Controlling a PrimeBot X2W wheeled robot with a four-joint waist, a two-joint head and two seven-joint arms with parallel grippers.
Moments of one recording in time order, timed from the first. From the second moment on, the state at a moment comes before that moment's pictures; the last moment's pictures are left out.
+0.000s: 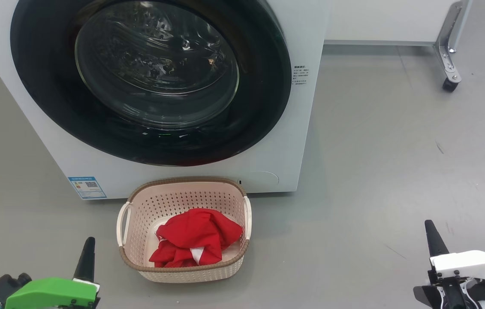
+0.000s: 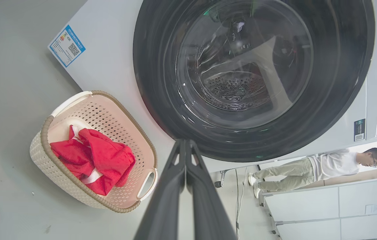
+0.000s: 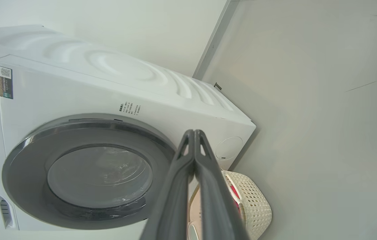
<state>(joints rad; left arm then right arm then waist) 0.01 0.07 -0.06 0.25 -1.33 -0.07 0.00 0.01 -0.05 -0.03 0.29 1.32 0.10 0.00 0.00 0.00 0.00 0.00</state>
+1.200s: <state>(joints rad) -0.05 0.07 0.02 0.27 -1.65 -0.12 0.06 -0.06 -0.06 -0.09 0.29 1.64 0.12 0.08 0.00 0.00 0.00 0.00</state>
